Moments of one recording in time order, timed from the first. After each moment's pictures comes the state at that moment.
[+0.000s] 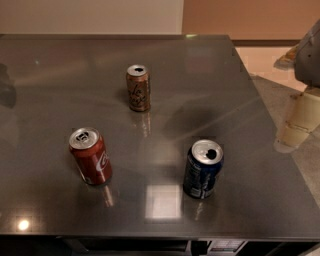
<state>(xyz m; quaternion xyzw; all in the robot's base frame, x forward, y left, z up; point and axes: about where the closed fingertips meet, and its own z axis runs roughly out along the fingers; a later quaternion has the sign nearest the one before) 0.438 -0.217 0.976 -0.60 0.78 -0.03 0.16</state>
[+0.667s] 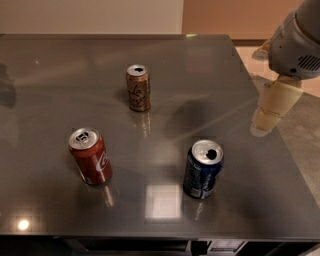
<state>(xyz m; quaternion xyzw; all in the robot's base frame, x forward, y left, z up) 0.476 -0.192 0.973 -0.62 0.76 -0.03 0.18</state>
